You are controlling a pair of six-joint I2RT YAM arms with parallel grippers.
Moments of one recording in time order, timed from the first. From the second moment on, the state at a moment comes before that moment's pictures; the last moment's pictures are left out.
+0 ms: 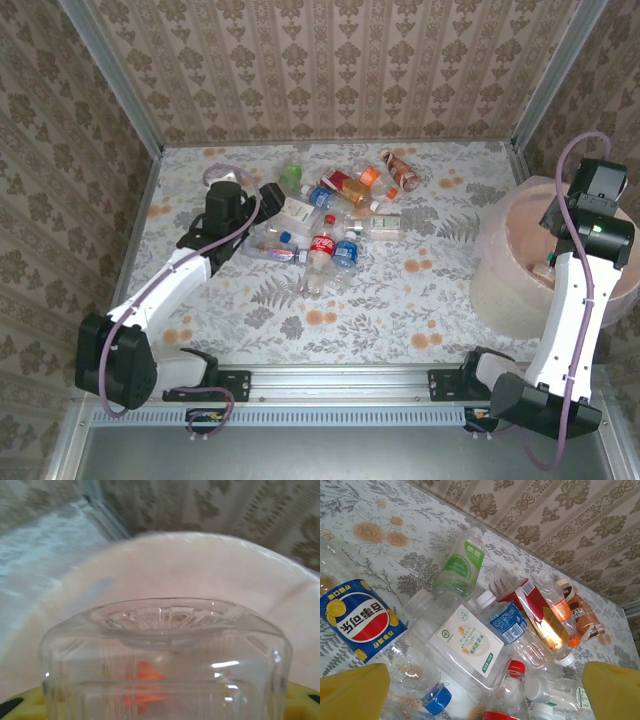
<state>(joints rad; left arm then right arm) -0.41 1.26 0.88 -0.11 -0.02 -0.70 -0.45 1.10 1.46 -1.19 0.36 0.15</state>
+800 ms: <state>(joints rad) -0.44 1.29 0.94 -0.15 -0.02 -0.70 -0.53 1.05 1.18 -1.01 0.80 0.08</state>
